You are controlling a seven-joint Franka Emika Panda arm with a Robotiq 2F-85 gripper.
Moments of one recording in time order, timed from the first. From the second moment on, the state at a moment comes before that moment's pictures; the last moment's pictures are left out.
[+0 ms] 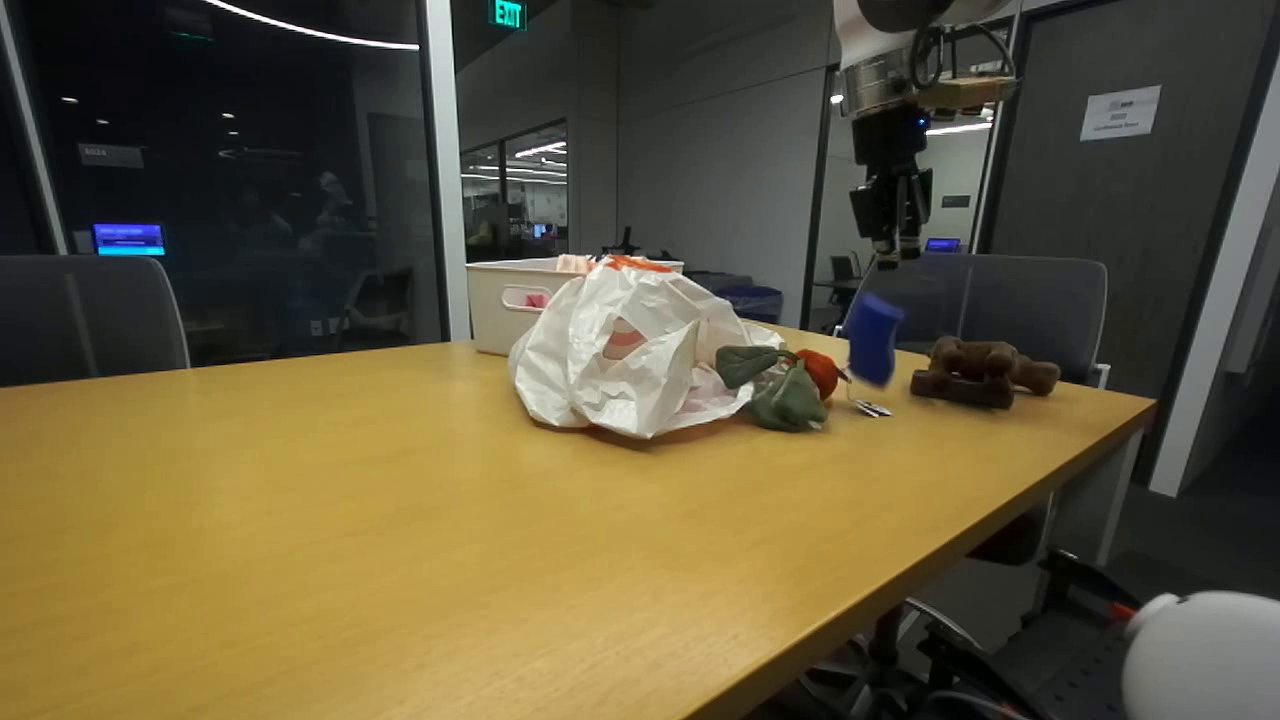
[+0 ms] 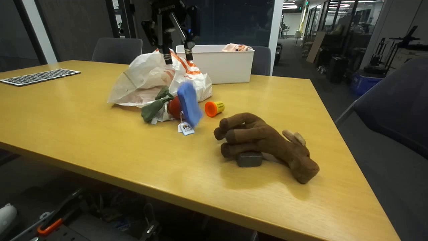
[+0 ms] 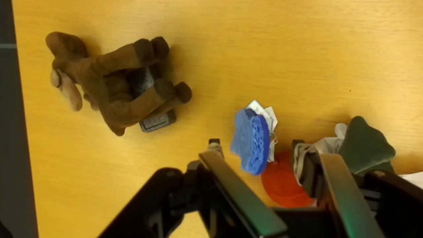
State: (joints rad) arm 0.00 -0.32 0.02 -2.30 -0.25 1.89 -0.03
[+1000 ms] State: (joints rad) arm 0.01 -0.47 0.01 -2.24 -0.05 1.62 -0.04
